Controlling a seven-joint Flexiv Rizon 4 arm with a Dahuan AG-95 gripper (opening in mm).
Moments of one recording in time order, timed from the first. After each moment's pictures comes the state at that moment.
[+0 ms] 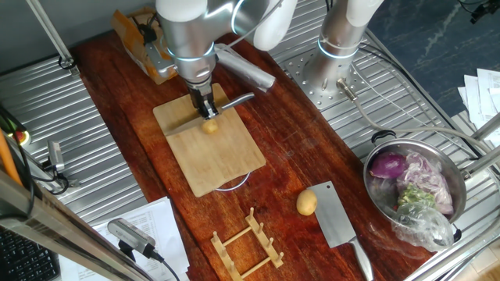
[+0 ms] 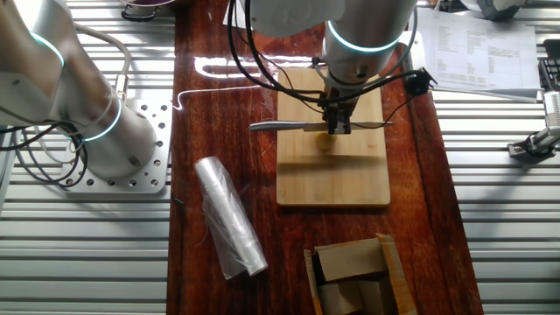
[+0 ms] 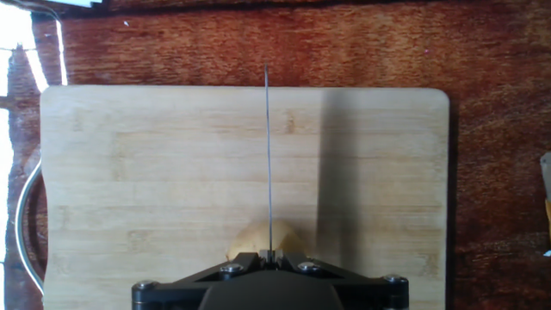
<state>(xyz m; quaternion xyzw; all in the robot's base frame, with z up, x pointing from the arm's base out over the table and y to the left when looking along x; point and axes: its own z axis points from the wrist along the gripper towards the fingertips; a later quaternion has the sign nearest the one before) 0.460 0.009 0.082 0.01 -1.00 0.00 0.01</state>
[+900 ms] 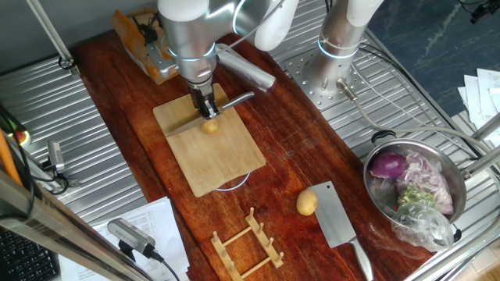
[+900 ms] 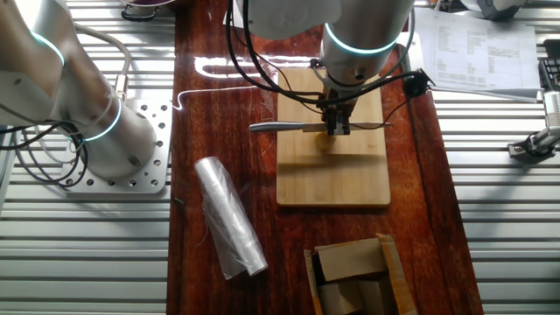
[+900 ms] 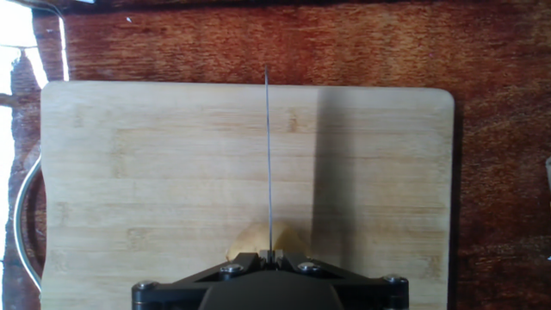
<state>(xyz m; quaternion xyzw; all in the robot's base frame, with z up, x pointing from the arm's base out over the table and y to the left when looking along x) 0.459 0.009 0.081 0.02 -1.00 0.00 0.01</state>
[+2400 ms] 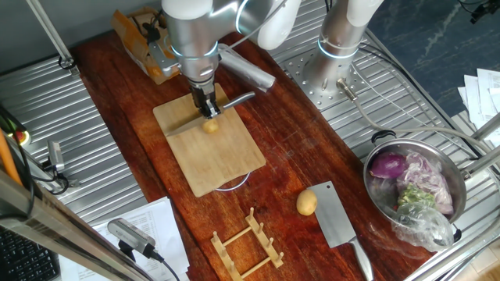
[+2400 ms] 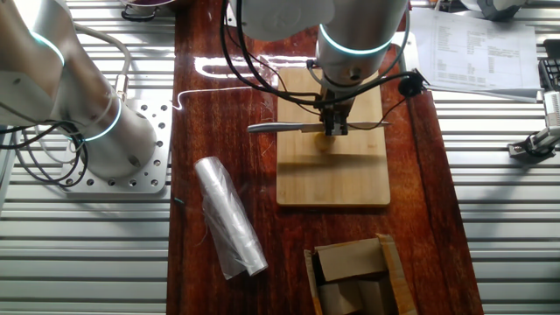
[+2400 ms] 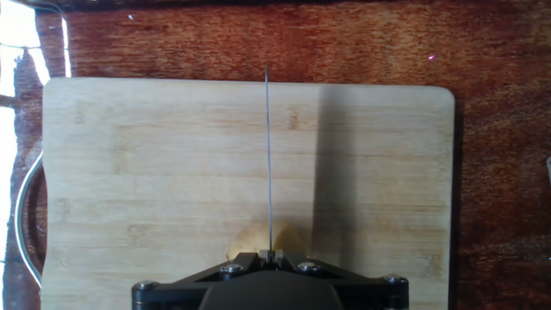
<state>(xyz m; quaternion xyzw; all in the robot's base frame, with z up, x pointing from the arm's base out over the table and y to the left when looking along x) 0.457 0.009 0.081 0.02 -1.00 0.00 0.01</state>
